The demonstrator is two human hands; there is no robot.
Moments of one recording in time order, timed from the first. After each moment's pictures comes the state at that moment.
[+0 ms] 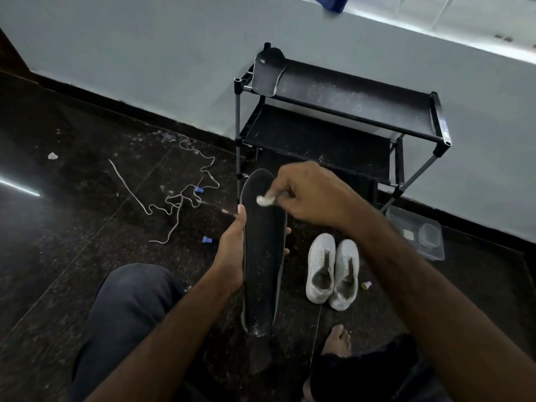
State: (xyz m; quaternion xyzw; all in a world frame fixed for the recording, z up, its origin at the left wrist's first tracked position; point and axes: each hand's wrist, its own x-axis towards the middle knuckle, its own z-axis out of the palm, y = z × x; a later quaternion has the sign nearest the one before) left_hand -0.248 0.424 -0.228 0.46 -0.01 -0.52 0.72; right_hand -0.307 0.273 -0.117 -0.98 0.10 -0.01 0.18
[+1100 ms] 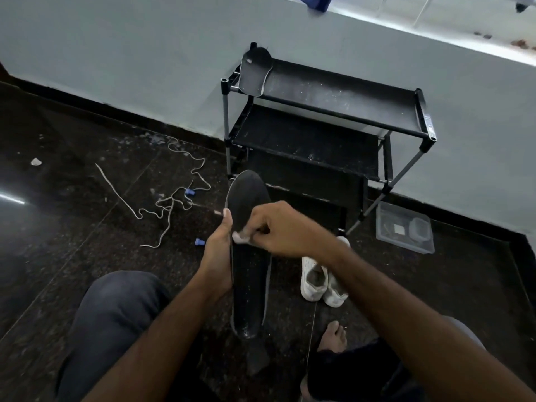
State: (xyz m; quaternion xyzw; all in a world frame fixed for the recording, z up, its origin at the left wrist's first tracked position) left_hand -0.247 0.431 -0.227 0.43 -0.02 -0.52 0.73; right_hand -0.321 0.301 -0.166 -0.95 0.07 0.04 0.30
